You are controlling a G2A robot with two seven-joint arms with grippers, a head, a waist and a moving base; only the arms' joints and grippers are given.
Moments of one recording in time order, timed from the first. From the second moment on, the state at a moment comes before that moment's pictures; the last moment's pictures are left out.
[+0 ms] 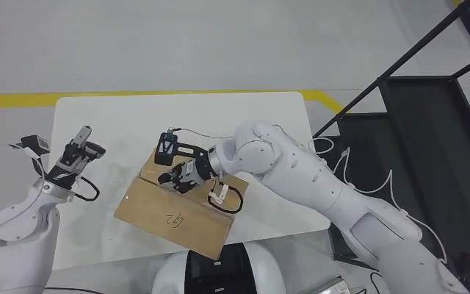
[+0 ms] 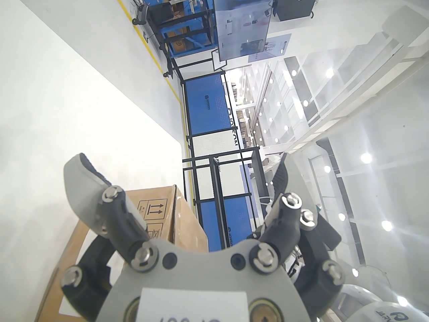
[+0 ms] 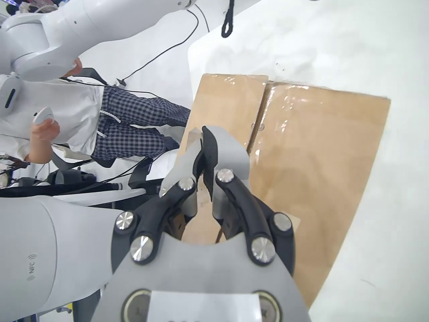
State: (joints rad) left arm 1.44 -0.99 -1.64 -1.47 -0.36 -0.38 -0.60; right arm -0.65 -1.29 0.61 -1.54 -0.29 -0.43 0.96
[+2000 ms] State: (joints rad) left arm 1.46 -1.01 -1.64 -1.43 -0.17 -0.20 -0.41; right arm -0.80 -1.32 0.68 -1.73 -0.95 -0.26 0.72
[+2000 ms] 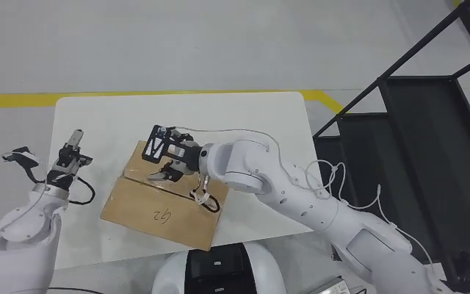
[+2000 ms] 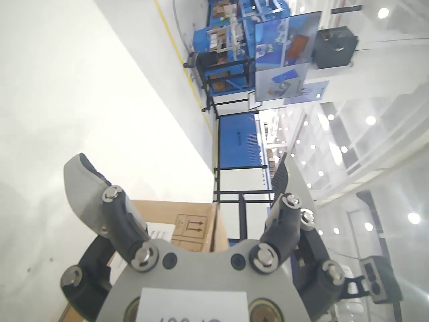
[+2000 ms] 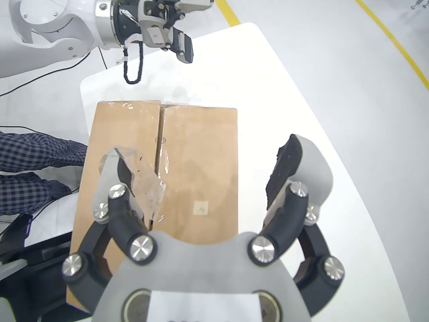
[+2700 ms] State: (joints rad) left arm 1.14 -1.07 -1.29 -1.31 -0.17 -0.19 -0.62; right arm -1.07 -1.23 1.01 -1.96 -1.01 -0.29 0.84
